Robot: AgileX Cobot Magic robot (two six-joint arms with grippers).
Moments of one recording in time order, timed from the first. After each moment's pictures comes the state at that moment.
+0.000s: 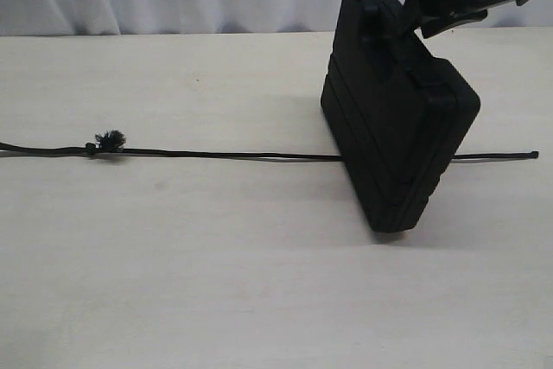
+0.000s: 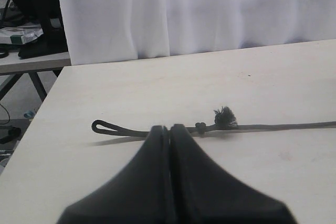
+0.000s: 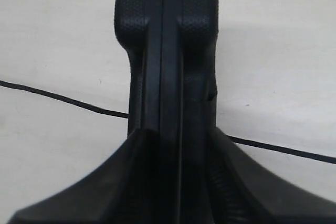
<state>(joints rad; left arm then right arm) 0.01 0.00 0.00 -0.03 0.28 0.06 0.15 1.79 -1.59 0.18 1.05 0.00</state>
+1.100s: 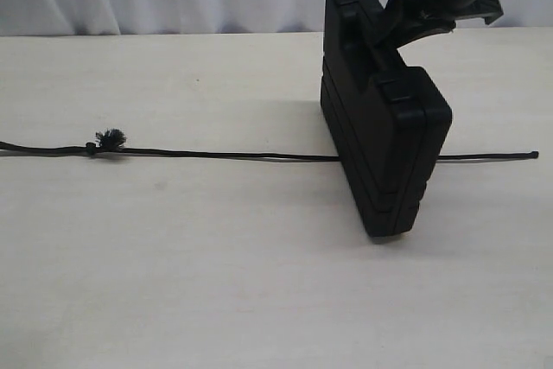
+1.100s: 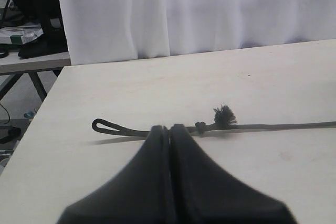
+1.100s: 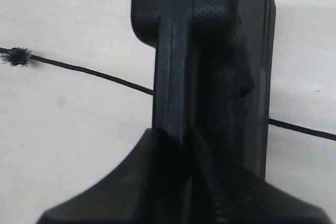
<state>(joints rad) 0.01 0.00 0.00 -0.03 0.28 0.06 0.14 1.83 -1.60 0.37 1.11 -0.06</state>
